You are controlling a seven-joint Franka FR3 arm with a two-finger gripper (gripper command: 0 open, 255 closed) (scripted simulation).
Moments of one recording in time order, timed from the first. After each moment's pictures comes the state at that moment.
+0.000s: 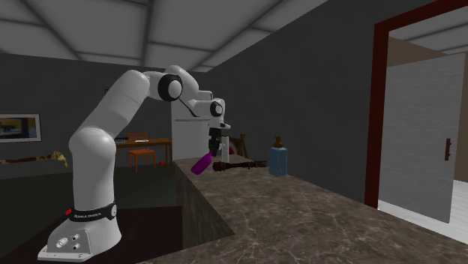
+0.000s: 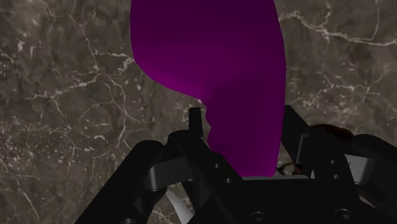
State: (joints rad) arm 0.63 0.58 0.36 -1.45 -0.17 1.82 0.71
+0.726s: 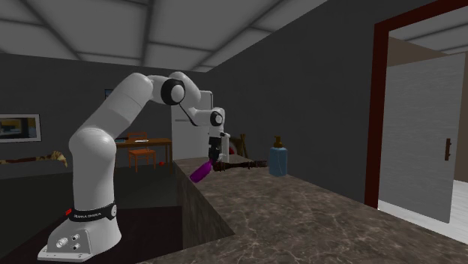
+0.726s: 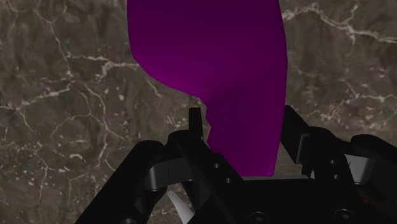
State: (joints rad) arm 0.64 0.64 0.34 -1.50 -0.19 1.93 0.72
